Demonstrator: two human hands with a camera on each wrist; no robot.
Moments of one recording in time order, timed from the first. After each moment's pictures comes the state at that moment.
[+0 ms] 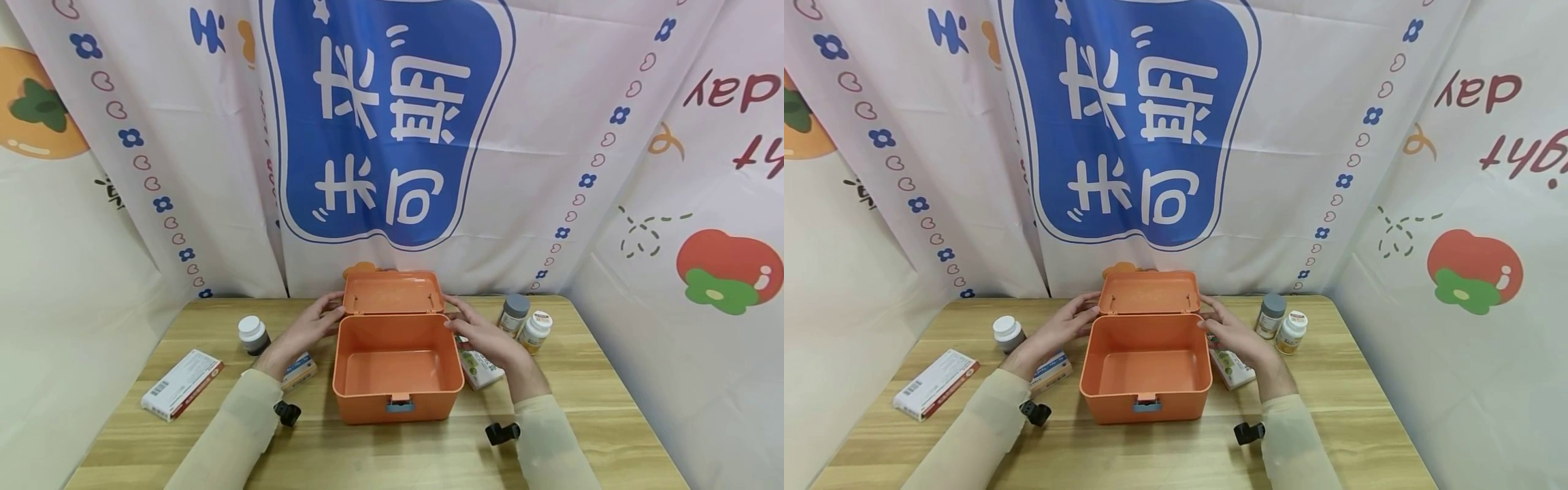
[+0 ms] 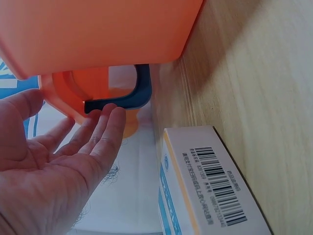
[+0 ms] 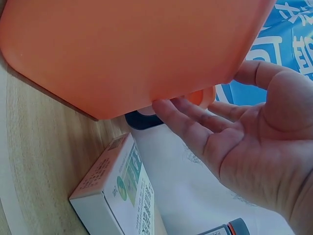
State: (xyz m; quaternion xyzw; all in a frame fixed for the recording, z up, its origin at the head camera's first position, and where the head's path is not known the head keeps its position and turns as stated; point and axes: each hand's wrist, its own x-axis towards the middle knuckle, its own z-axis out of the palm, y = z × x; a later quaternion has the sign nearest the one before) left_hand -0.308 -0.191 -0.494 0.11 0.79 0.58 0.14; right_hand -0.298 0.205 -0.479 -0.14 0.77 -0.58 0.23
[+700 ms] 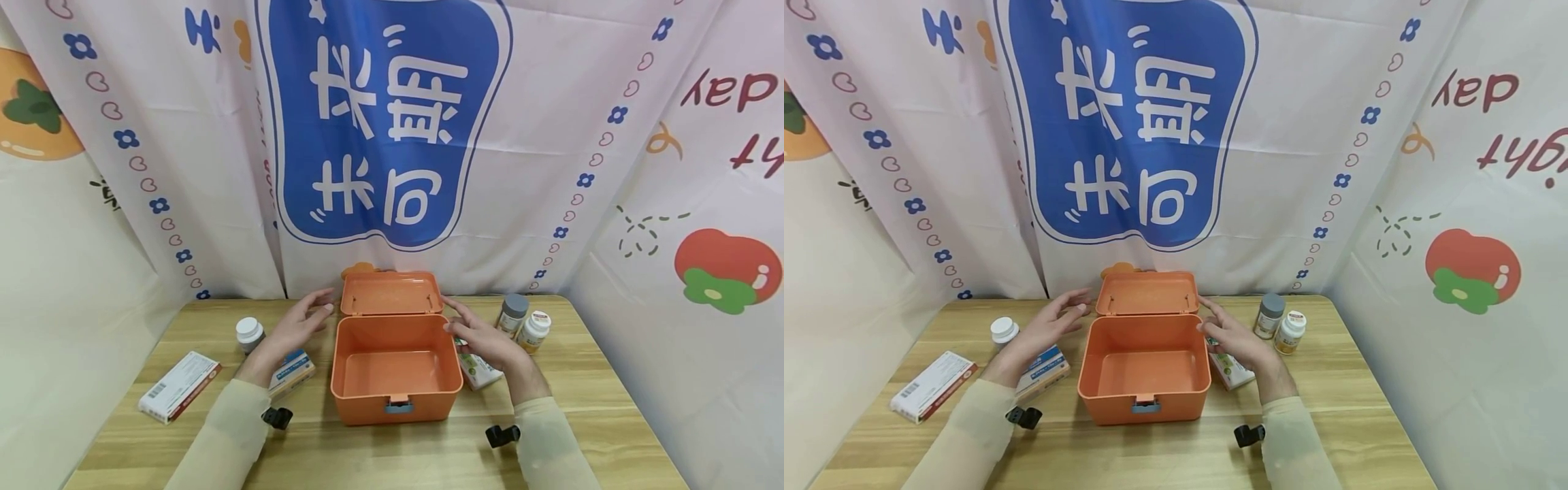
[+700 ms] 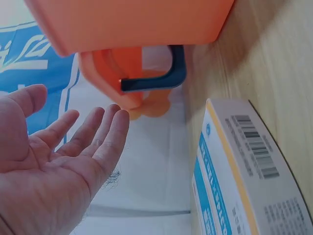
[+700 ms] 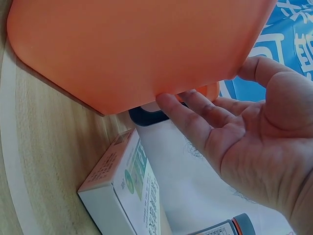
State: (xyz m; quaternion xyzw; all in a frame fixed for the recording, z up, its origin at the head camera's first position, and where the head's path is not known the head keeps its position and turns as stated) left_hand -0.295 -0.207 -0.479 0.12 0.82 0.56 0.07; right_hand -0.299 0.209 -0.486 -0.13 0.76 -0.59 0.24
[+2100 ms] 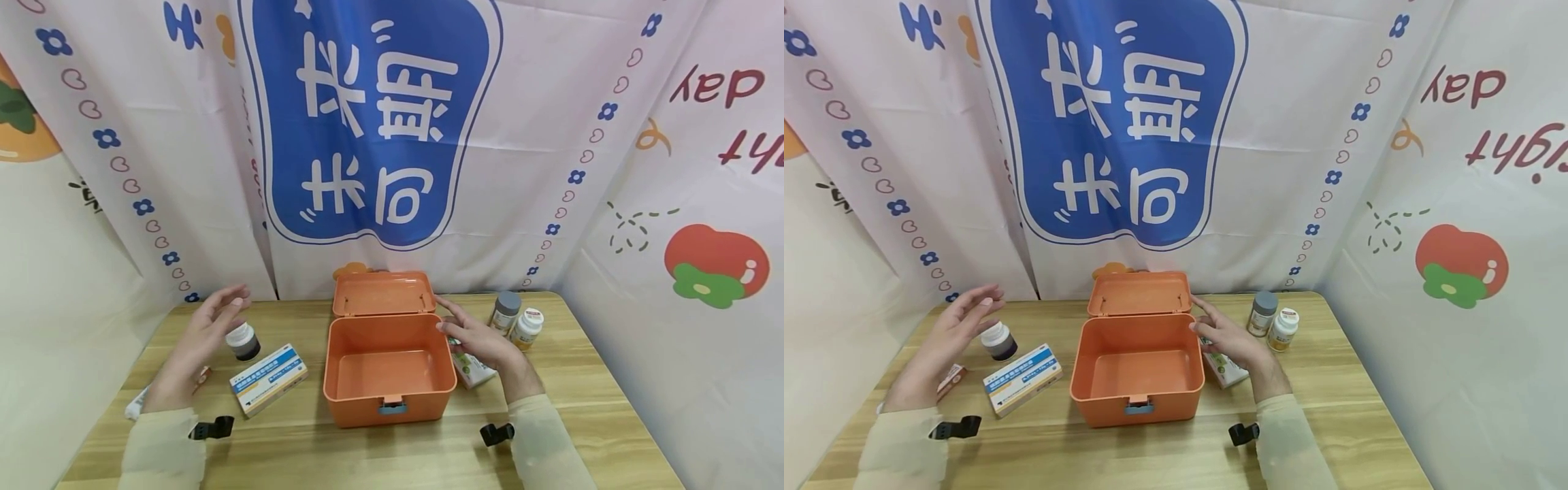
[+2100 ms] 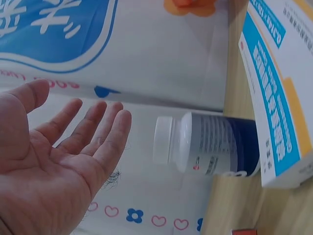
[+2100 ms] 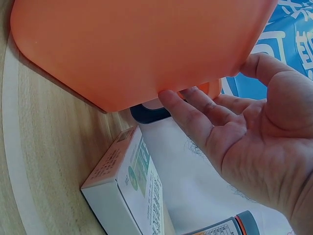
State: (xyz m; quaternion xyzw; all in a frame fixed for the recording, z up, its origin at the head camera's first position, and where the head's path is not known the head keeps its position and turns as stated) left_hand -0.259 -0.311 -0.453 0.09 0.84 0.53 -0.04; right_hand -0.299 0.212 -0.484 -0.13 0.77 -0.58 0.24
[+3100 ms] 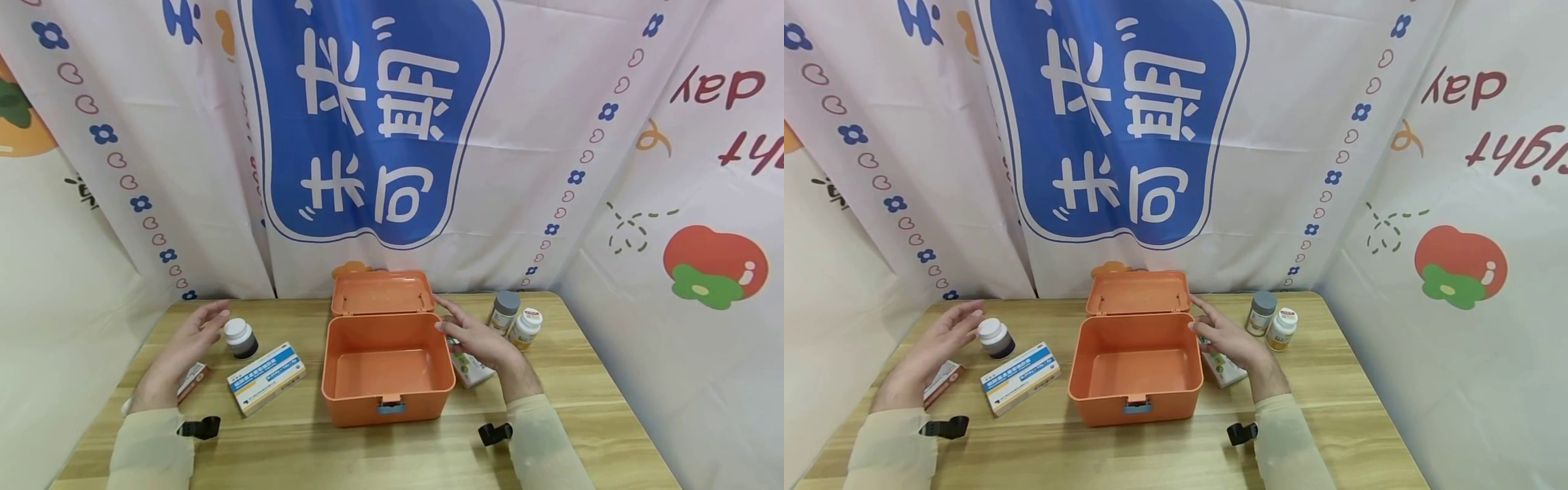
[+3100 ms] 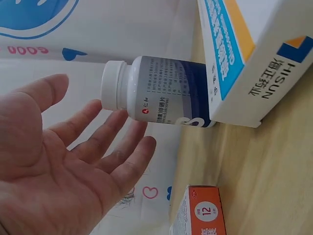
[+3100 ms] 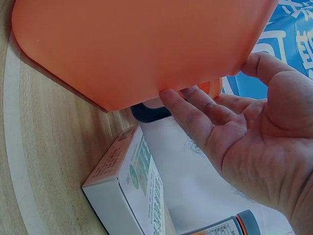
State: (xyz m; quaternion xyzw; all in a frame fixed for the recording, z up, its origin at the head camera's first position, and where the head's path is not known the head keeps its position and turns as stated) left_hand -0.269 -0.352 -0.488 0.00 0.89 0.46 0.04; right_hand -0.300 0.212 -0.486 -0.12 0.76 -0.58 0.25
